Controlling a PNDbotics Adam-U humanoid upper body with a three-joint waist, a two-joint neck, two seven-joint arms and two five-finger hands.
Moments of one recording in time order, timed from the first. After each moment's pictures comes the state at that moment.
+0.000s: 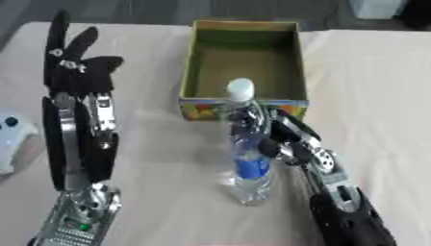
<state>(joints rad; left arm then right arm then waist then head) -0.30 0.23 -0.29 -1.98 -0.48 -0.04 0.64 -0.52 0.01 0.05 -1.39 -0.15 -0.27 0.84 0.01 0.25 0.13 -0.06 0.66</state>
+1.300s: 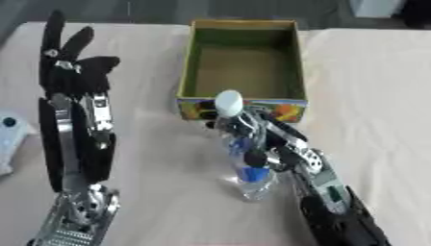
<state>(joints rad) -0.30 0.22 -0.29 -1.98 -0.48 -0.04 0.64 -0.53 0.01 0.17 -1.43 -0.14 -0.24 0.87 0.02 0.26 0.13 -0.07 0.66</state>
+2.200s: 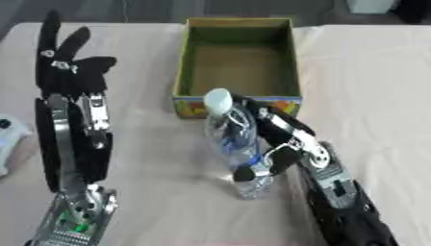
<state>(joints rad) -0.29 0.22 -0.29 -1.98 -0.48 -0.04 0.64 -0.53 0.01 0.05 -1.44 0.07 -0.35 0.76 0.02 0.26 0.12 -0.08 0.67</state>
